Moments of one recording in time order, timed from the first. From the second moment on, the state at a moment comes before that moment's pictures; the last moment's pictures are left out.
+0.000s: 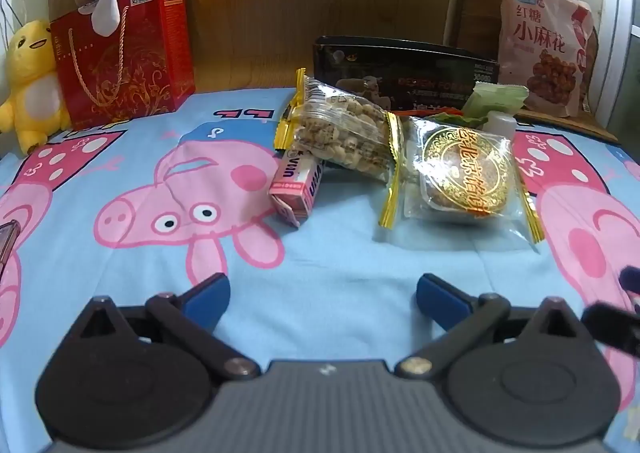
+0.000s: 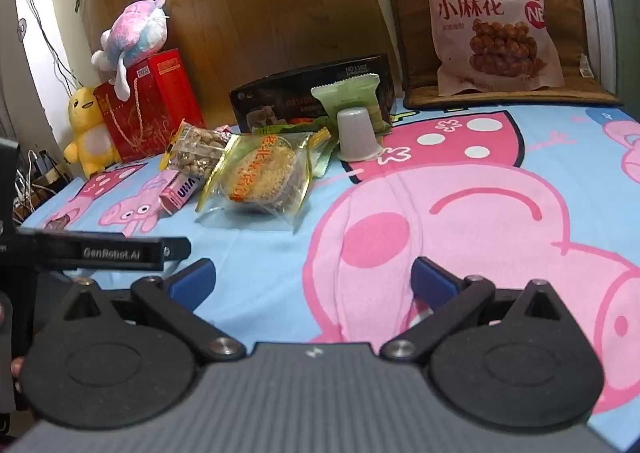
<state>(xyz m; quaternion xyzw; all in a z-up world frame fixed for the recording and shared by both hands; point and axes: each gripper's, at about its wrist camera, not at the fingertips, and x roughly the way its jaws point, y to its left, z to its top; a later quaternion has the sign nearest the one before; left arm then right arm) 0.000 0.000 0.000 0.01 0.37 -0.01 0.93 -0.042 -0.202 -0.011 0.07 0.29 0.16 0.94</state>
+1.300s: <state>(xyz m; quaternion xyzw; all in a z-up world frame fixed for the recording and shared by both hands) 0.053 -0.006 0.030 -0.02 0.33 -0.19 0.92 -0.012 -0.129 0.003 -0.03 0.34 0.29 0.89</state>
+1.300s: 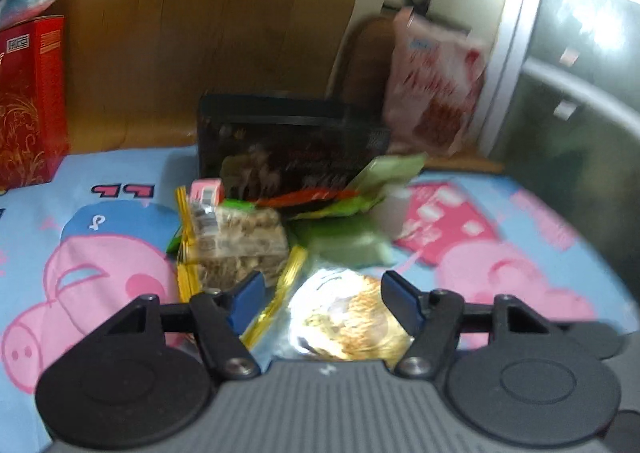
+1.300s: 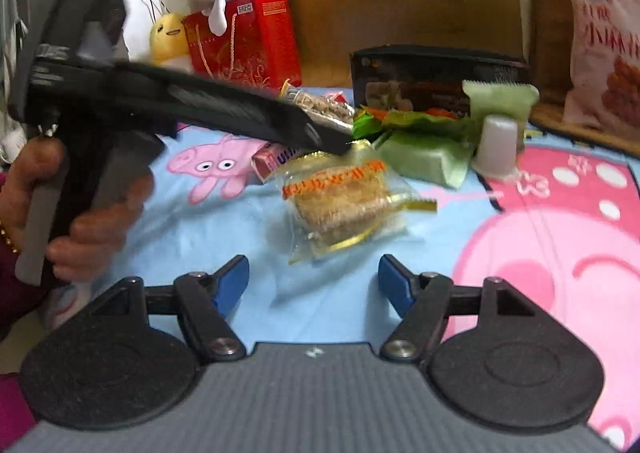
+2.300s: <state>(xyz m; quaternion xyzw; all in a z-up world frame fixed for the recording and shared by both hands) 0.044 -0.002 0.058 -0.13 0.38 -0.25 0.88 0.000 -0.164 0.017 -0.09 0.24 0.29 0.92</state>
